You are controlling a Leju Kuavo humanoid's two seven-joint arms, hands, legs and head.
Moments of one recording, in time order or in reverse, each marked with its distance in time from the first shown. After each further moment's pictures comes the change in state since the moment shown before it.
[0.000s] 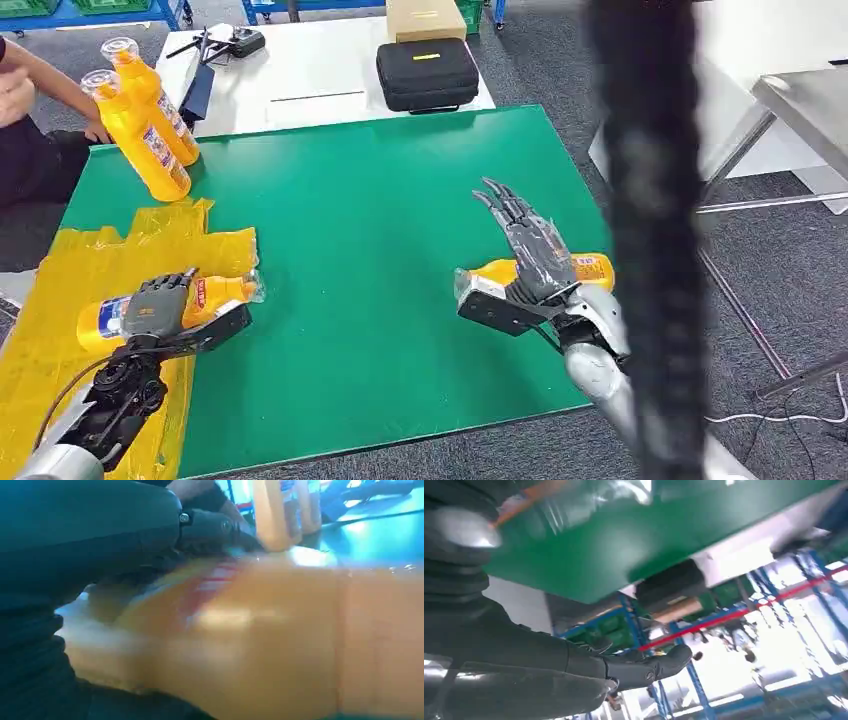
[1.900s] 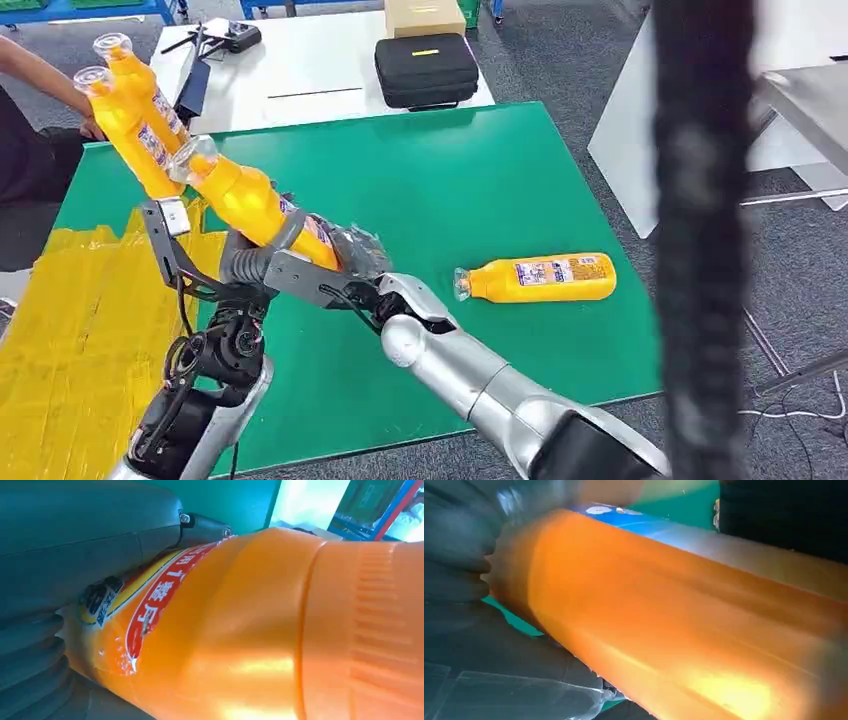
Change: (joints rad) left arm 0.109 -0.284 -0.127 -0.828 1.710 0.134 -0.048; right arm -0.386 0.592 0.358 0.743 -0.242 -0.009 0.139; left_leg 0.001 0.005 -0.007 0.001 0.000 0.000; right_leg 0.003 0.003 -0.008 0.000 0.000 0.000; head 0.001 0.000
